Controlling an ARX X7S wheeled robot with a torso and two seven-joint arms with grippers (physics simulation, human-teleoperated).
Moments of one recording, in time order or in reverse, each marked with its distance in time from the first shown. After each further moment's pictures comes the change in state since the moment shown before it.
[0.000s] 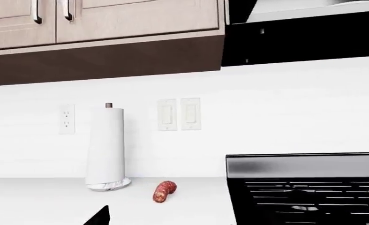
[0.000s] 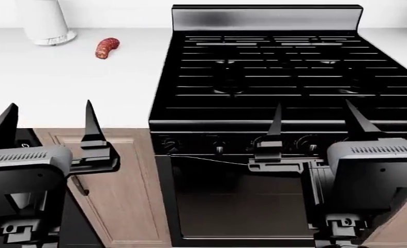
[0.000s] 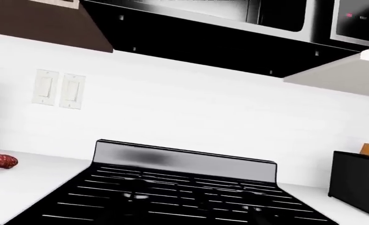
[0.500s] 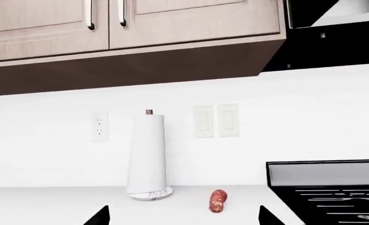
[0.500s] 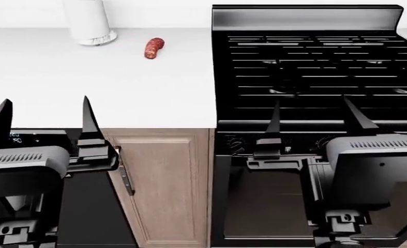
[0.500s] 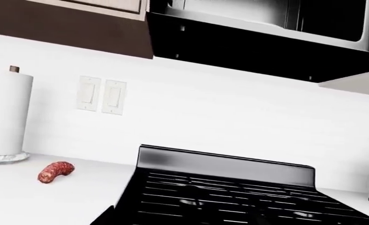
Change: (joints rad) left arm -0.010 -0.031 0.014 0.016 -0.021 0.010 -0.038; right arm 0.028 0.000 0.000 0.000 0.007 0.030 -0.008
